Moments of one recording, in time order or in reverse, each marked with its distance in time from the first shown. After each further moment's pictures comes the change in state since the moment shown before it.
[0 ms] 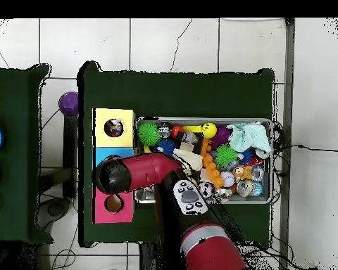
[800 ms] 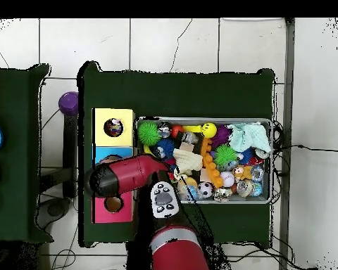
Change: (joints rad) arm 0.153 0.032 -0.155 -0.063 -0.010 -0.070 0.002
